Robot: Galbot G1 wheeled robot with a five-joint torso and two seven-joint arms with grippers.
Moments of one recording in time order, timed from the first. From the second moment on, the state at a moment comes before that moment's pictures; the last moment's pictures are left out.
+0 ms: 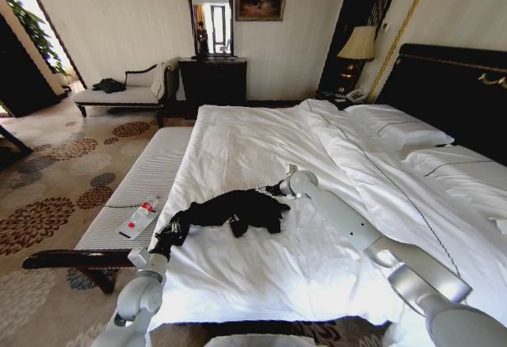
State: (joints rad) left arm 1.51 -1.27 -0.57 -2.01 -0.57 0.08 -0.09; right arm -0.29 1.05 -0.29 1.32 1.66 -0.75 0.58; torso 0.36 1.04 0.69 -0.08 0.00
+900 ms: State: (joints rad) left arm 1.52 -1.27 -0.58 -2.01 -0.57 0.08 -0.09; right arm -0.57 0.95 -0.22 1.65 1.59 -0.72 0.56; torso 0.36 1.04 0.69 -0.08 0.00
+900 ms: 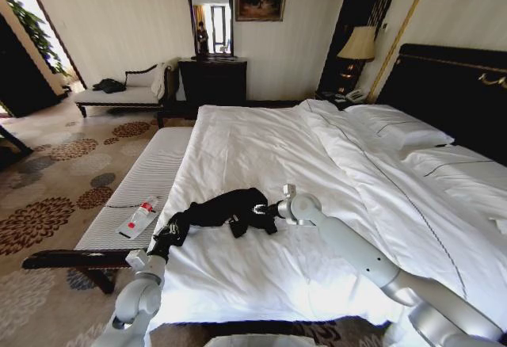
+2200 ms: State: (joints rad) left arm 1.54 -1.29 -0.59 -2.01 -0.55 0.08 -0.08; right arm -0.43 1.03 -0.18 1.47 1.64 -0.73 0.60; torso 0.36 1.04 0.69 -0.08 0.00
